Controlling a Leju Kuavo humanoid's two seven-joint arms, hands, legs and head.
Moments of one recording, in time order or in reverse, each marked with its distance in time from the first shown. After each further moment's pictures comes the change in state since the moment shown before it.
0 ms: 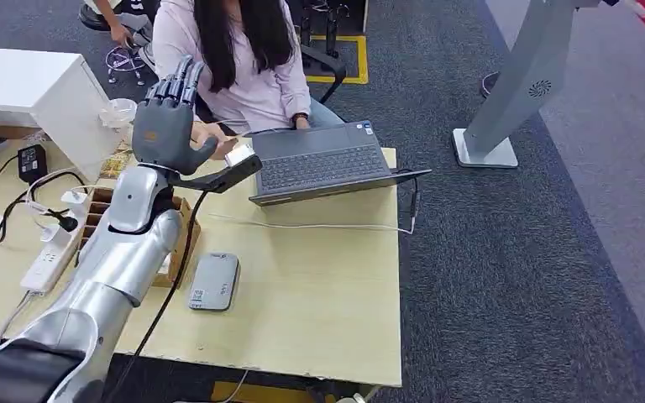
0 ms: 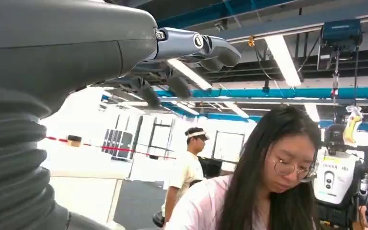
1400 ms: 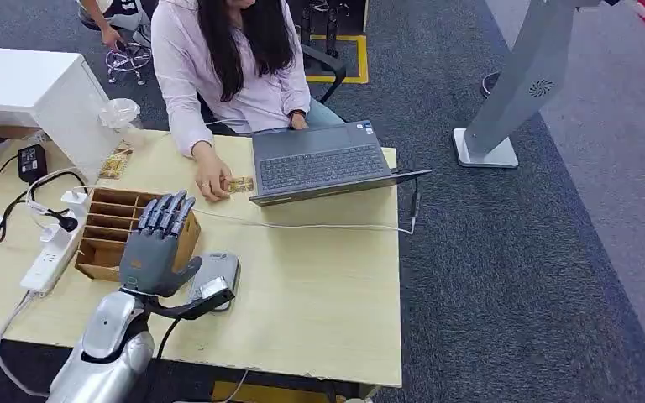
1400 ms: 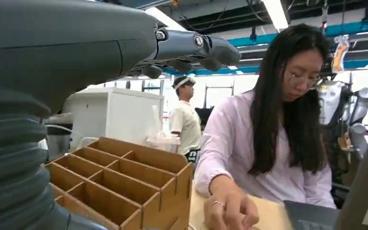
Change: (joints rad) left arm 0.584 0.253 -0.045 -0.493 0.092 -0.090 -0.144; right arm 0.019 -0.006 -0.075 0.018 -0.127 -0.082 -0.090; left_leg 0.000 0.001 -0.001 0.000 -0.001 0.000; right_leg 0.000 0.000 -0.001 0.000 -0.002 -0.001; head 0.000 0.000
